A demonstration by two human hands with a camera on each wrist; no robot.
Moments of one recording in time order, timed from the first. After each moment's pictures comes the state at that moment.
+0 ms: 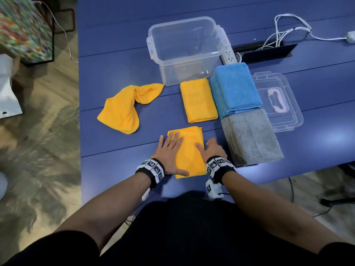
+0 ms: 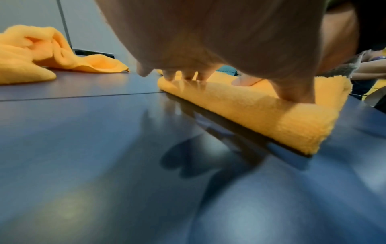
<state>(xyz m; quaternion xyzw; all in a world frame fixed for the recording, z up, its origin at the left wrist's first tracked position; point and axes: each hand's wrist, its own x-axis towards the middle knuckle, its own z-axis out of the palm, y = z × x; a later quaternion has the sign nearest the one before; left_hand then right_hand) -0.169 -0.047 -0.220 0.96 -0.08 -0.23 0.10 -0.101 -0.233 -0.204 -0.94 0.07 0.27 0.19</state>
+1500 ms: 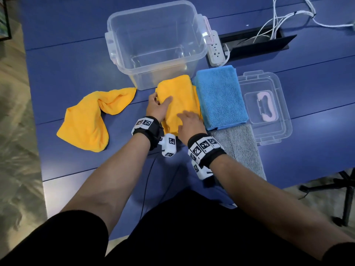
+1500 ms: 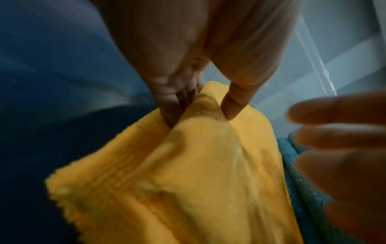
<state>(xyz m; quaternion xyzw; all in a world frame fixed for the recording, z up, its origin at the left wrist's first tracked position) 0.067 -0.058 -0.213 0.68 0.40 -0.10 0.61 0.043 -0.204 -0.166 -0.94 -0.17 0.24 0.16</state>
